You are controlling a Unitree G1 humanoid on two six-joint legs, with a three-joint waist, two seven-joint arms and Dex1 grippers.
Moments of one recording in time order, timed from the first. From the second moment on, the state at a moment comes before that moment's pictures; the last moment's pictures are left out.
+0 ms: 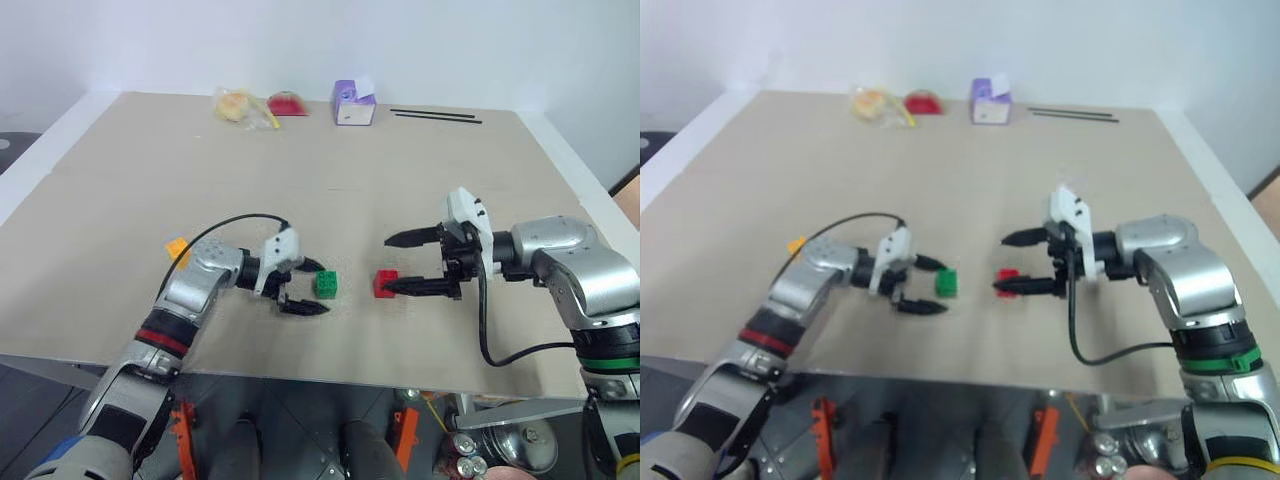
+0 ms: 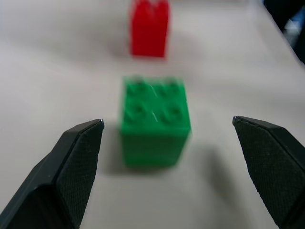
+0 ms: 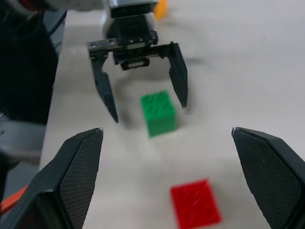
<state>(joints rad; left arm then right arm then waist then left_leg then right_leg) -0.68 0.37 -0.19 0.23 -0.22 0.29 -1.18 -0.68 -0.79 0.07 -0.05 0.45 0.61 1.27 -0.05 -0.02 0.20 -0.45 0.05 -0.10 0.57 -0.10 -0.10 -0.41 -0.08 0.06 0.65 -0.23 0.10</state>
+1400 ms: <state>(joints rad) -0.32 -0.08 0.16 -0.29 0.12 0.57 0.32 -0.96 -0.48 0.20 0.32 0.33 0.41 1.37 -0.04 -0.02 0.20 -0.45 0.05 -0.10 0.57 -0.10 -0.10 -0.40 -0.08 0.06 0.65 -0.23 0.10</state>
